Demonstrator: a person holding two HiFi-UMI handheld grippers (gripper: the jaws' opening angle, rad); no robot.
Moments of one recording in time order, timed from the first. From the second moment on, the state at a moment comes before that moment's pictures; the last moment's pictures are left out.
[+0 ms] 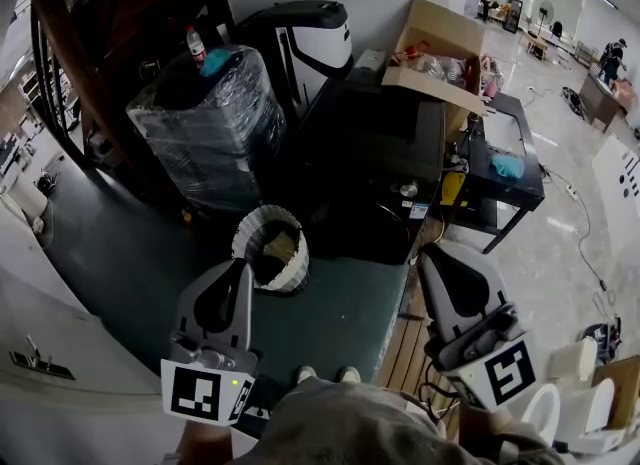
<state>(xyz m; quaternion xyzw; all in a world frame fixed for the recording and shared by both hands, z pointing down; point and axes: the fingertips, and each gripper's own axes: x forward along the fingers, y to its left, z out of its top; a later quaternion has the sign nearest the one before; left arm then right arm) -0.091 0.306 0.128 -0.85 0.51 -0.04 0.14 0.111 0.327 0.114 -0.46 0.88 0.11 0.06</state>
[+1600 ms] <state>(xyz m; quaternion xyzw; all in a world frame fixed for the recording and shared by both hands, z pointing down) -0.131 0.042 0.233 -0.87 0.49 0.03 -0.10 0.064 0.091 0.174 -0.48 0.88 0.05 -0.01</state>
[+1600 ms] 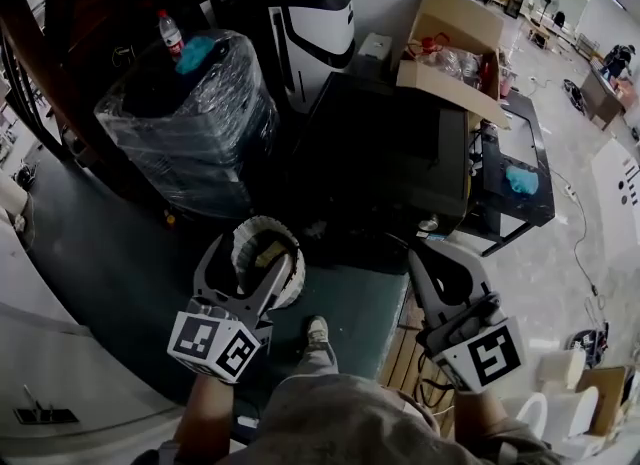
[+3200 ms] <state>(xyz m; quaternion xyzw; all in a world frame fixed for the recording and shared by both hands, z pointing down) -0.107 -0.193 0.498 -0.78 0.36 0.14 -0.48 0.015 -0.156 0.372 -0.47 0.87 -0.09 -0.12</state>
